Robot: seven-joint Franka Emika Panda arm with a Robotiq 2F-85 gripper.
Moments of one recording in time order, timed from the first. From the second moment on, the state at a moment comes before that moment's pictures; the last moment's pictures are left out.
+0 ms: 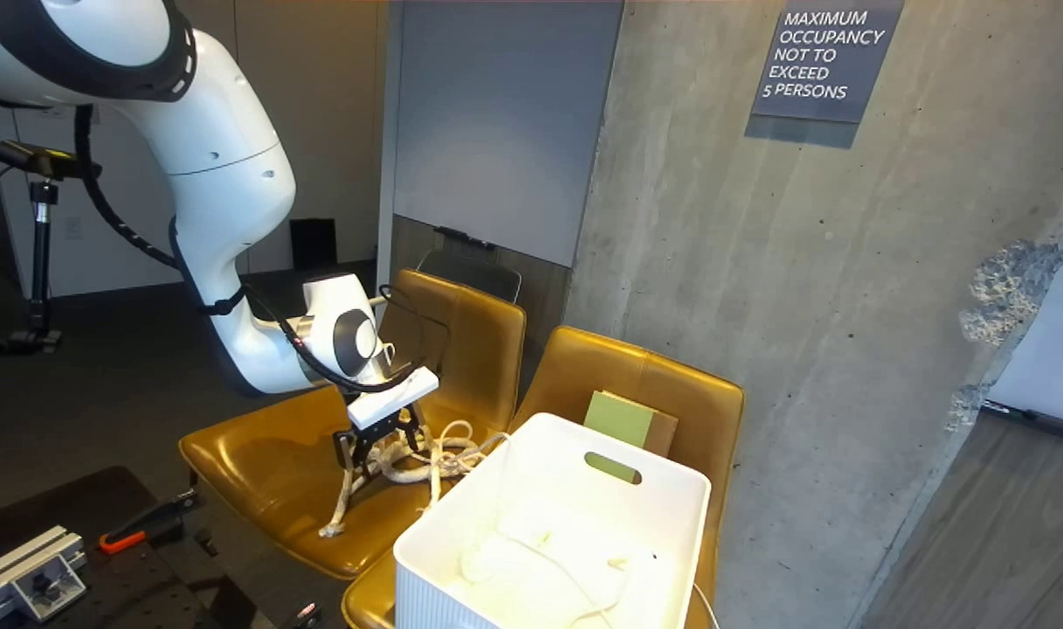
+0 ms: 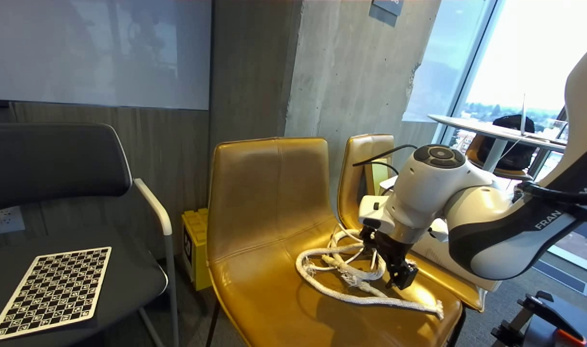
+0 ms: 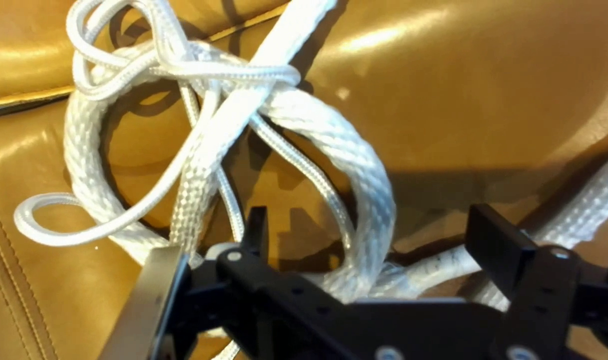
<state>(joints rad) 0.35 0.74 -0.24 -2.02 -0.53 2.89 -0.71</state>
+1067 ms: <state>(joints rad) 0.28 0.69 -0.22 -2.05 -0.66 2.88 -0.44</state>
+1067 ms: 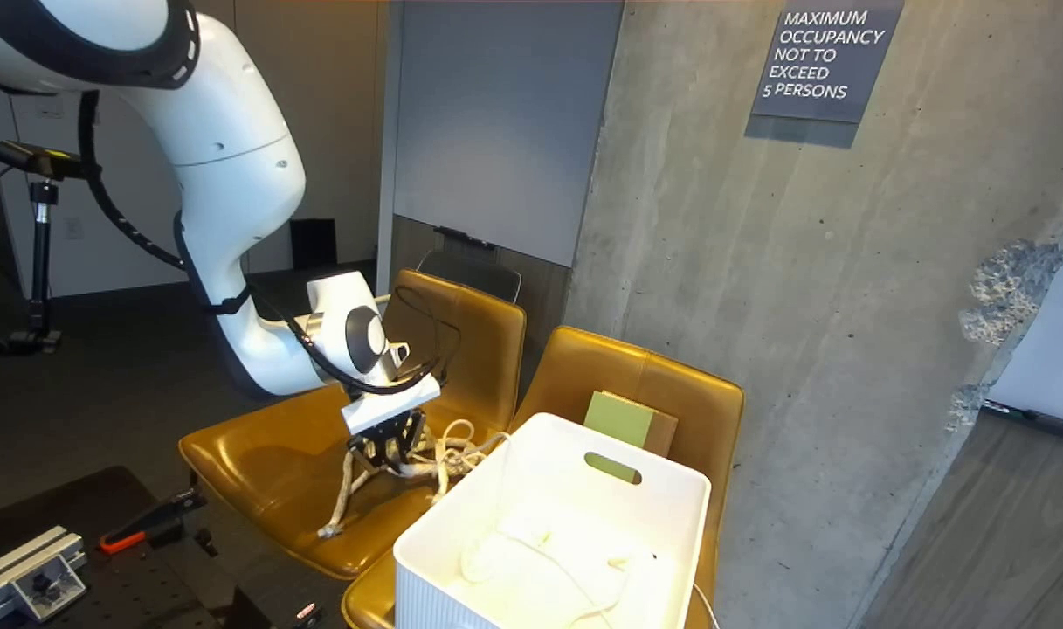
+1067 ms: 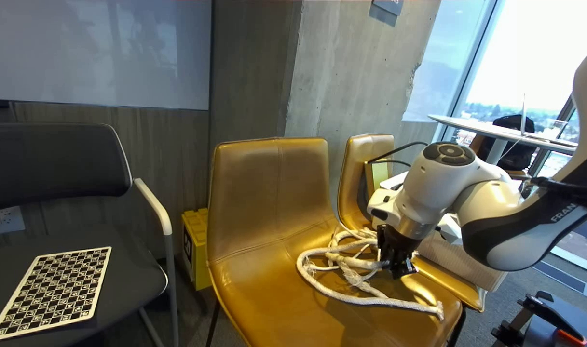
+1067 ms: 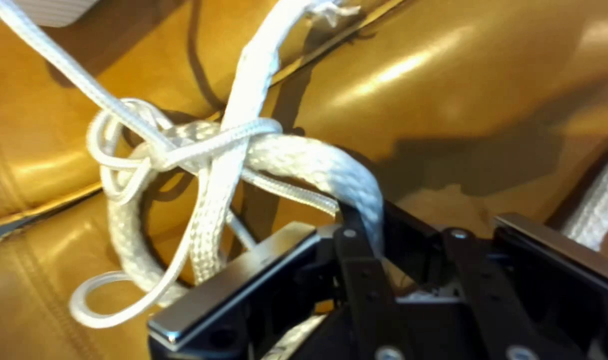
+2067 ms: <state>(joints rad) 0.01 0.15 -0.17 -1.91 -0.56 2.67 -0.40</state>
